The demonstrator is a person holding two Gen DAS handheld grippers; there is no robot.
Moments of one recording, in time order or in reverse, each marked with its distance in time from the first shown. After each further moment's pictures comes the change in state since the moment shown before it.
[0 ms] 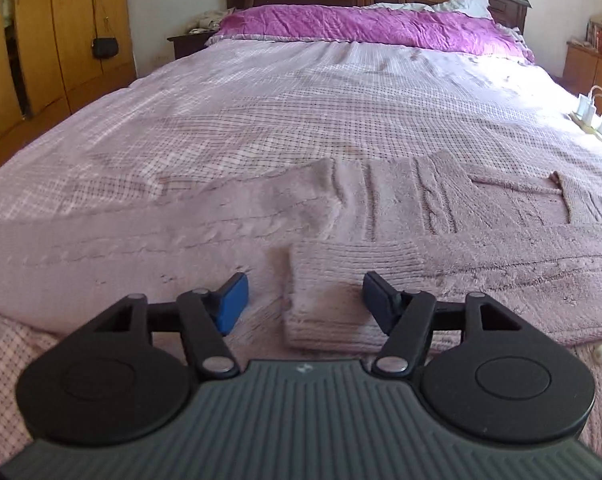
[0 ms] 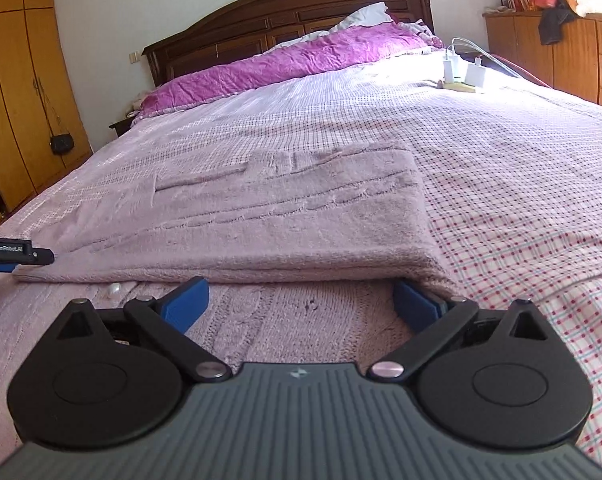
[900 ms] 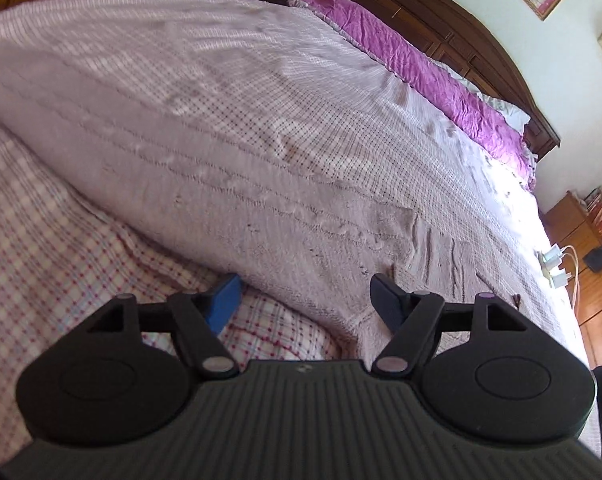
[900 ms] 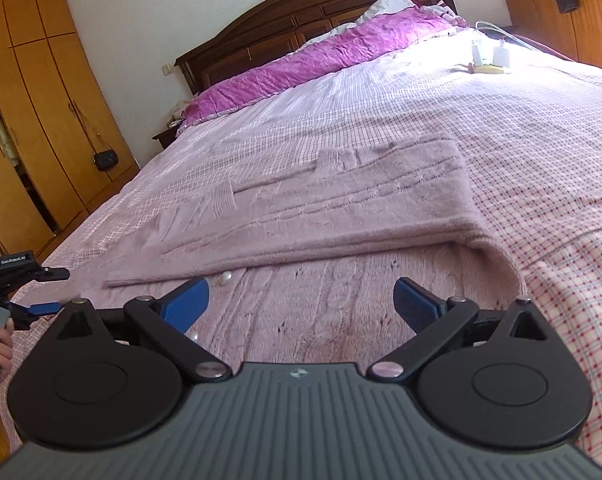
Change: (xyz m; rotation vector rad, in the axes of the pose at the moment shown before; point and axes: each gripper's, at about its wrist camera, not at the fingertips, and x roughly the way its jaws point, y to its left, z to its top) left arm -0.031 0.146 -0.019 -0.536 0.055 -0.212; right arm -0.059 0.029 -0.007 0.086 0.027 0.138
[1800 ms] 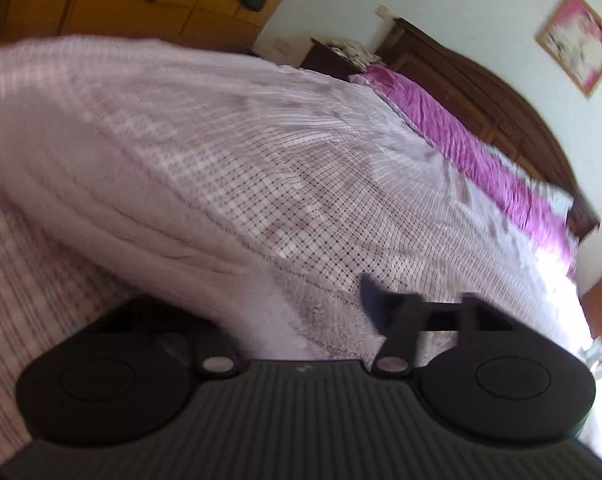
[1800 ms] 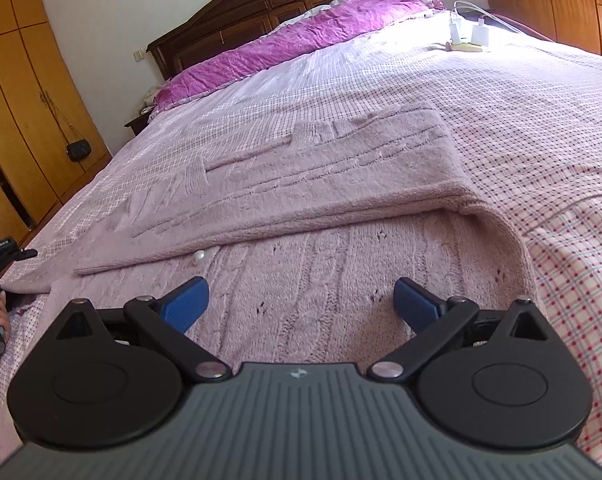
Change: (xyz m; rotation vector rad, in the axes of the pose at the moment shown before) left arm 0.029 0.072 0.074 -0.059 -0.225 0.122; right arm 0.022 -0.006 -0.007 0.026 0.045 -0.072
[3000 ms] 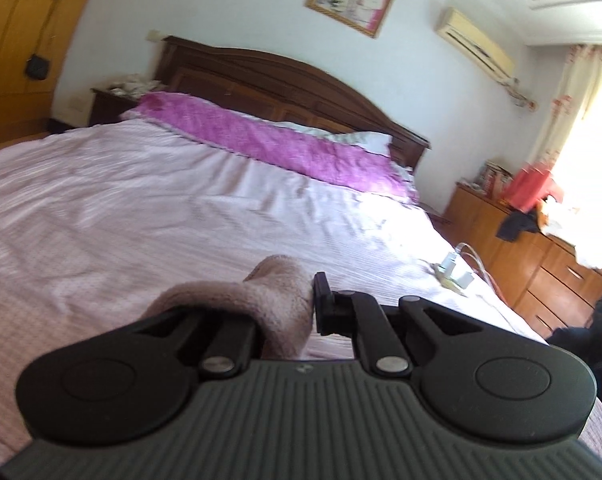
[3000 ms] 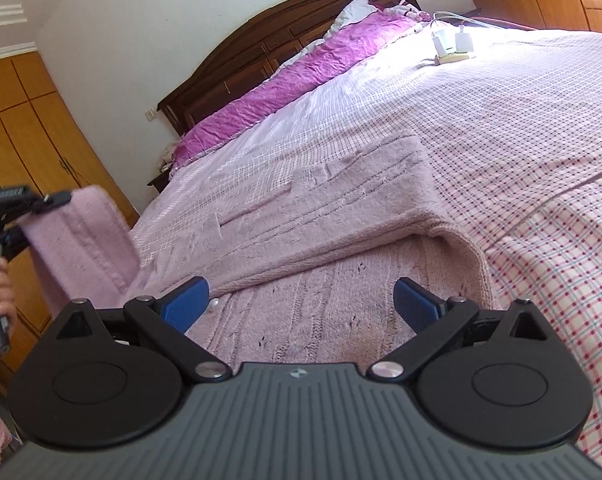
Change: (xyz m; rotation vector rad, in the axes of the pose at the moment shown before) left arm -0.098 -0.246 -0.064 0.388 -0.038 -0.482; right arm -0.032 -0.038 0.004 0.146 -0.119 0.114
